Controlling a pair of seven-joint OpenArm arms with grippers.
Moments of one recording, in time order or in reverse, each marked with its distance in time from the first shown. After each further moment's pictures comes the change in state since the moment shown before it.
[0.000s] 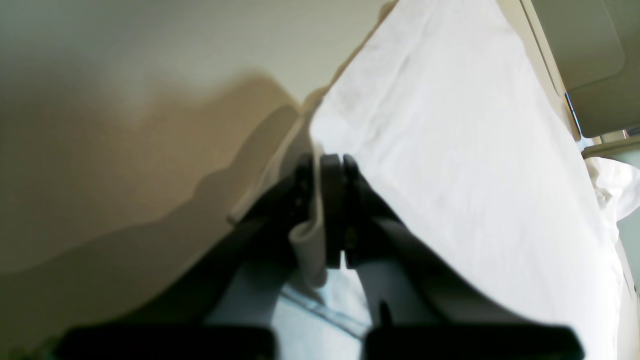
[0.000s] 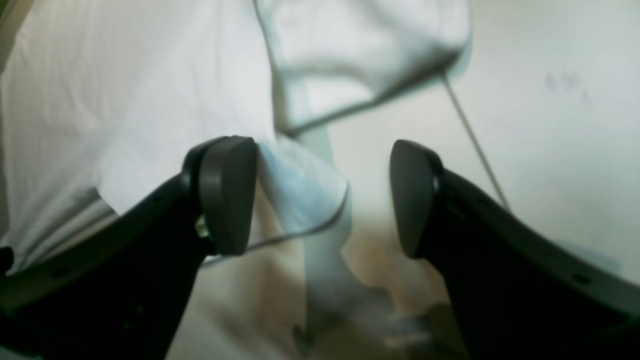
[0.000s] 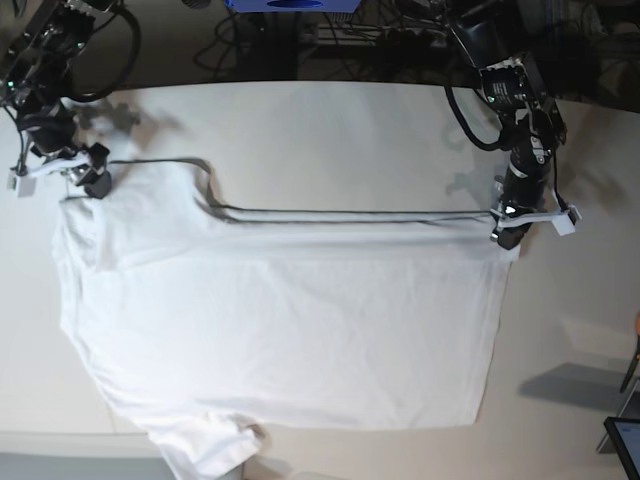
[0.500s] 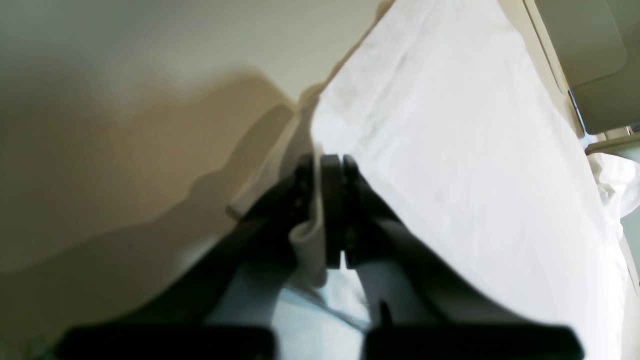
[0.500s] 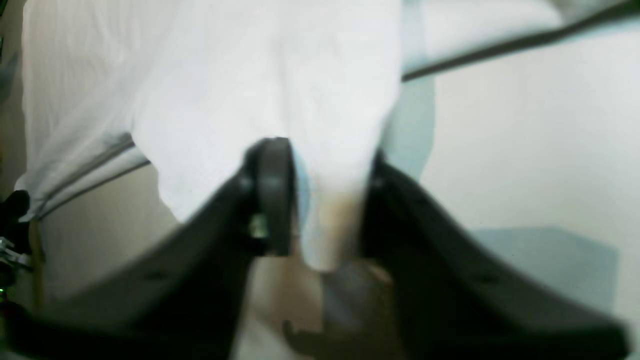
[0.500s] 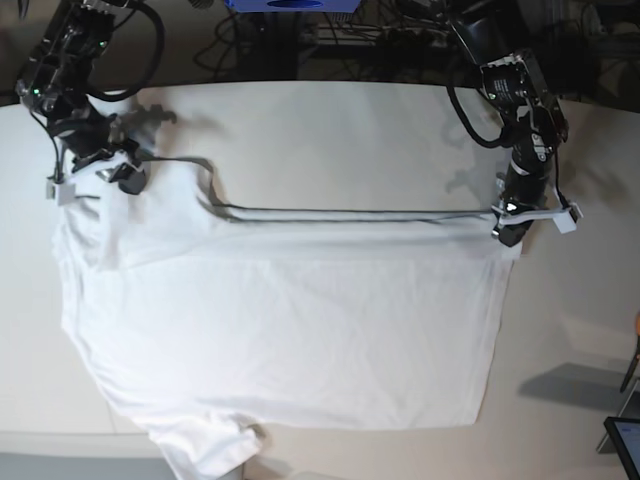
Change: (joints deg) left arm 1.0 0.0 0.0 1.1 0.1 0.2 0.3; right arm -0.9 -1.1 -9.0 0.0 0.3 0.2 0.4
